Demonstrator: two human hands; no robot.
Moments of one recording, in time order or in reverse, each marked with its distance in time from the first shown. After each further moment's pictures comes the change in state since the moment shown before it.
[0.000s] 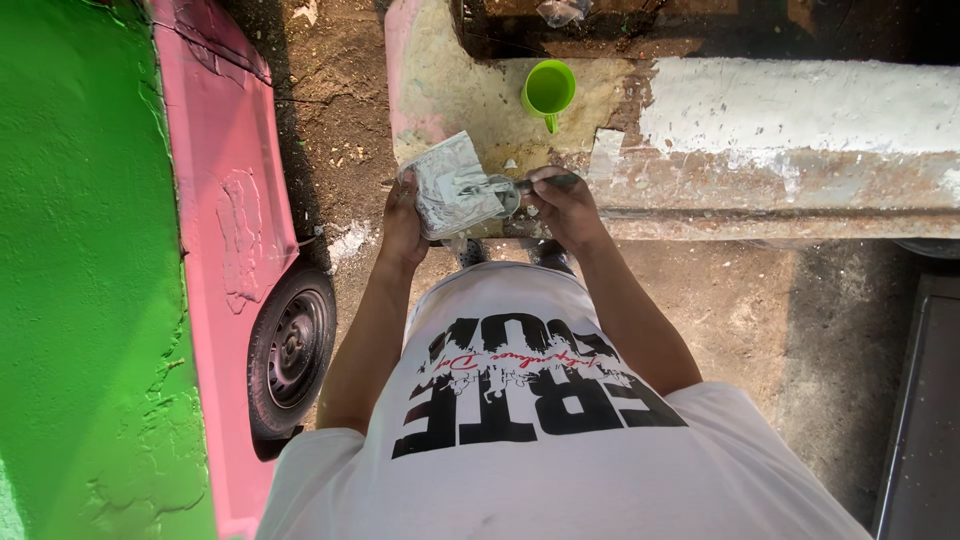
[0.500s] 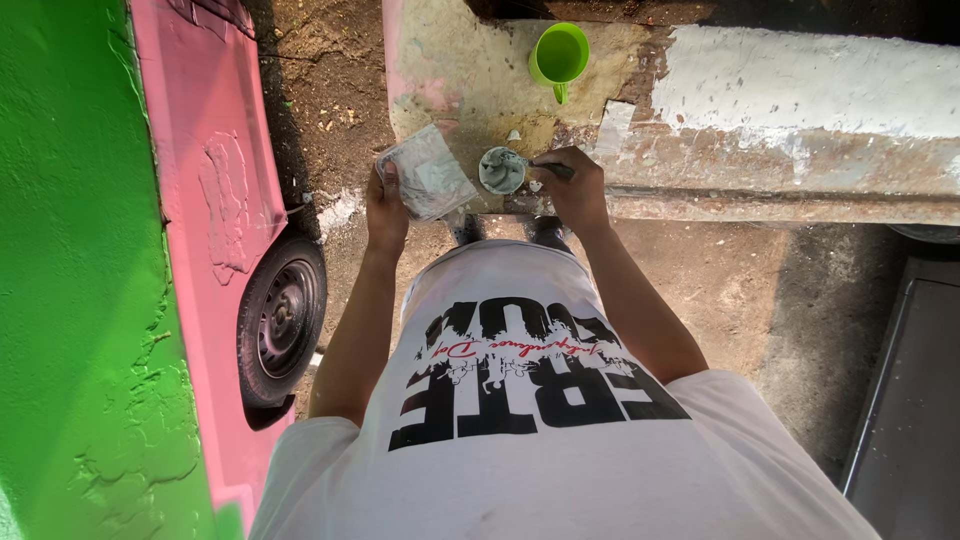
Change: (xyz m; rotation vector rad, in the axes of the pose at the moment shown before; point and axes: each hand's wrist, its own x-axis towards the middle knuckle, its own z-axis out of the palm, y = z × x) left_hand -0.019 0.001 -0.038 0.599 0.080 0.261; right_hand -0.011 -0.005 0.013 -1.164 0.182 -0.238
